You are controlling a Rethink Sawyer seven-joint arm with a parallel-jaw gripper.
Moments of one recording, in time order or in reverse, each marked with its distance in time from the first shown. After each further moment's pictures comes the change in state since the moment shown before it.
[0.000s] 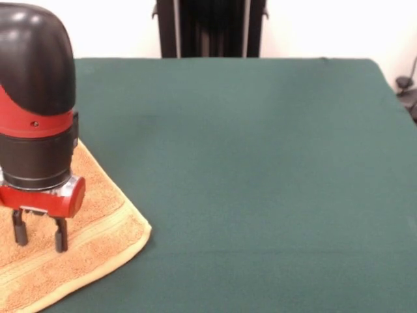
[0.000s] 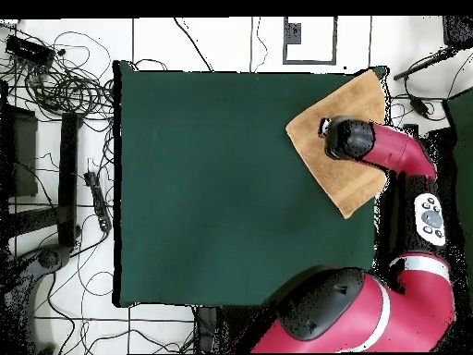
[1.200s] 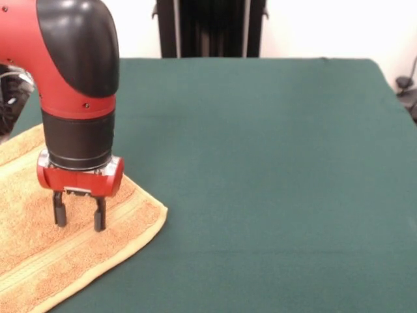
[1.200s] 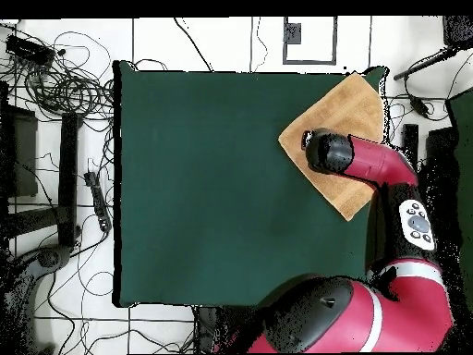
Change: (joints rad) arm 0.039 -0.074 -0.033 0.186 0.012 -0.103 0.000
